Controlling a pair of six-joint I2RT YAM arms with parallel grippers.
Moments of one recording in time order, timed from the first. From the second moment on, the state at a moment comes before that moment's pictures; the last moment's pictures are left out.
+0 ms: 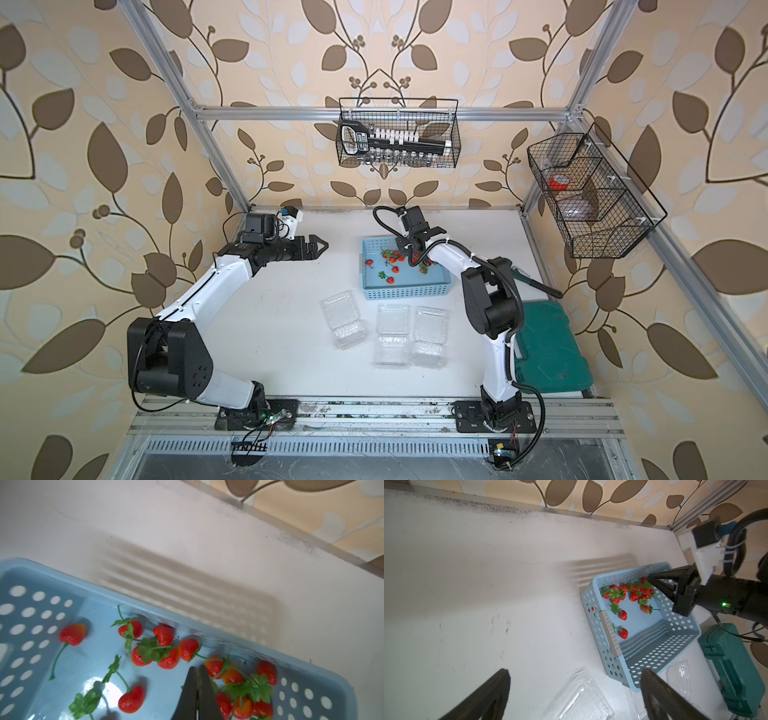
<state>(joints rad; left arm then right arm) -0.07 1.48 1.18 -0.43 0.46 -0.17 0.40 2.02 1.58 -0.40 0.15 -0.01</state>
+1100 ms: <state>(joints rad) -0.31 1.48 1.19 -0.48 0.41 -0.11 0.66 1.05 0.70 -0.64 0.04 0.47</state>
